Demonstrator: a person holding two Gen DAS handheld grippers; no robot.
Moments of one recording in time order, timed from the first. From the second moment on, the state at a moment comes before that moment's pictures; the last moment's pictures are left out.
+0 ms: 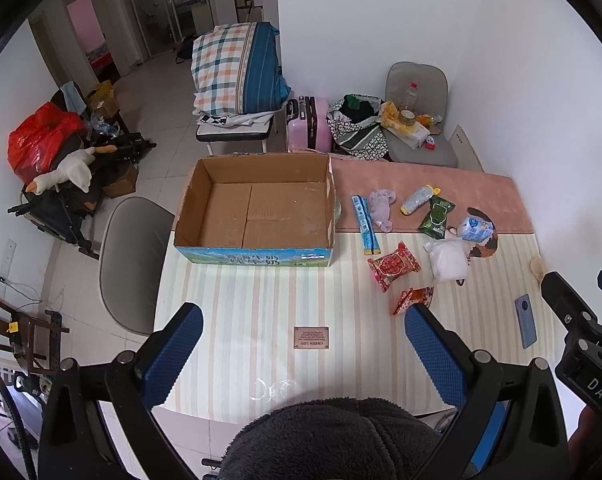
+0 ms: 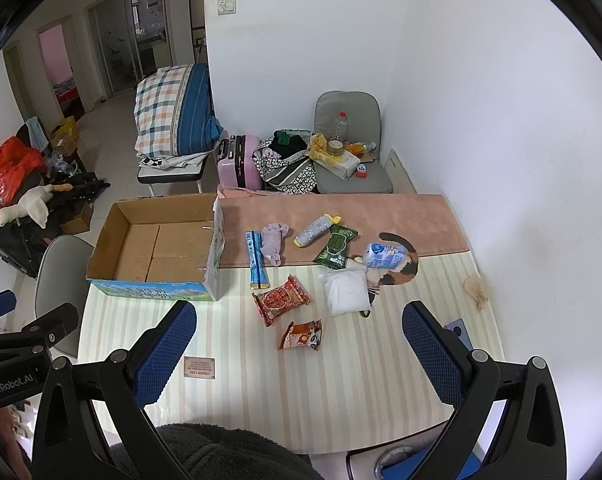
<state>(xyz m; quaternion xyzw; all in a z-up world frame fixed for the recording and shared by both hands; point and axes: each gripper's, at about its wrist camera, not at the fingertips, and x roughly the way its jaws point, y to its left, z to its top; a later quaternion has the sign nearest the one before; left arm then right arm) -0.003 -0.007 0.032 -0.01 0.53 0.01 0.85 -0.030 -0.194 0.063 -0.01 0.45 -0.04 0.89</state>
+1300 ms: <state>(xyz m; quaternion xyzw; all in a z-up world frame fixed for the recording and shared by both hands) -0.001 -0.005 0.029 -0.01 0.53 0.00 0.85 -0.029 -0.195 0.059 -0.01 0.45 -0.05 0.89</state>
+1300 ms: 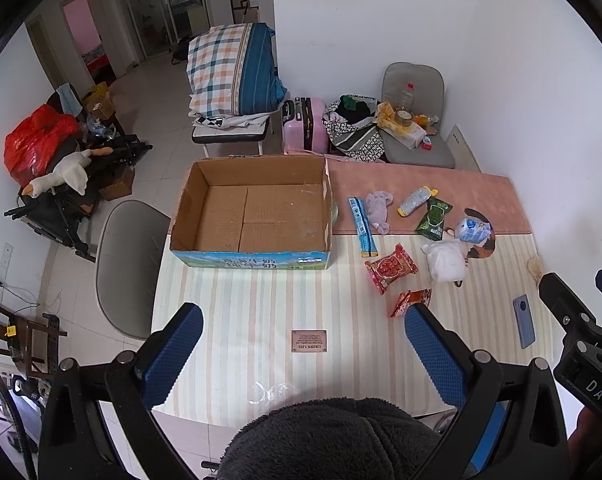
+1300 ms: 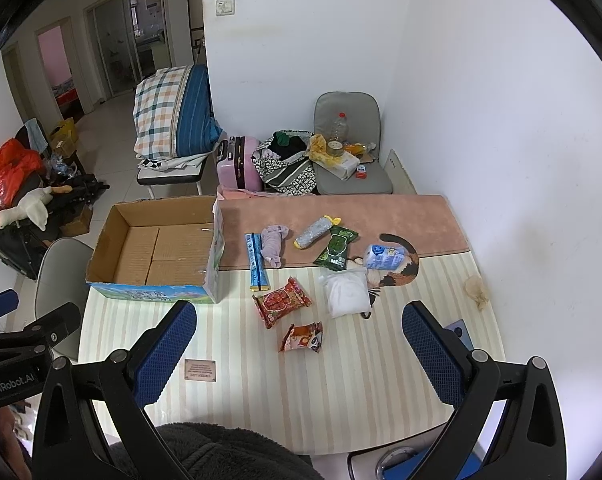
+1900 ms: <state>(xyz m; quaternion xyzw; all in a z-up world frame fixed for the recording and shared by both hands) 0.077 -0.026 -0.046 0.04 0.54 0.01 0.84 0.041 -0.276 -0.041 0.14 0.52 -0.09 0.84</state>
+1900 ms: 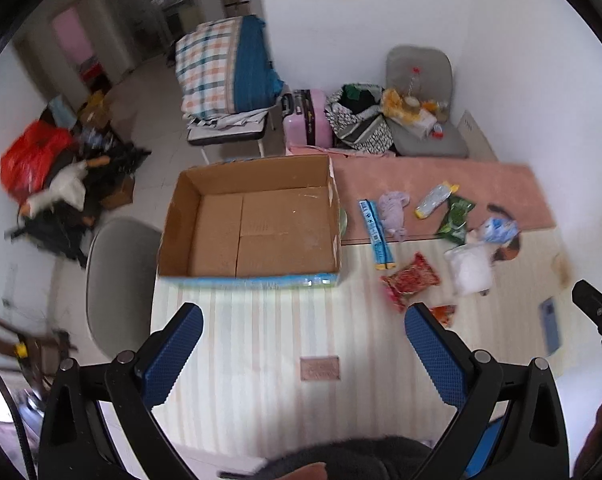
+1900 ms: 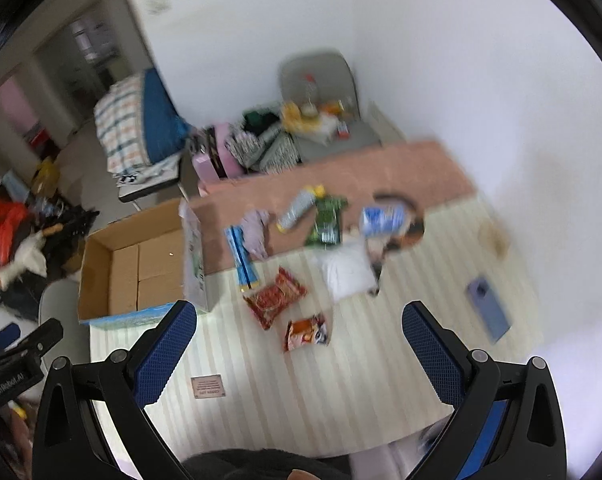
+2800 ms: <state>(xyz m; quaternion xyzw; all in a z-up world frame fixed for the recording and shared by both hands) 0.213 -0.230 -0.365 0.27 0.70 -0.19 0.63 0.241 -0.379 -0.410 0.07 0.76 -0.02 0.64</state>
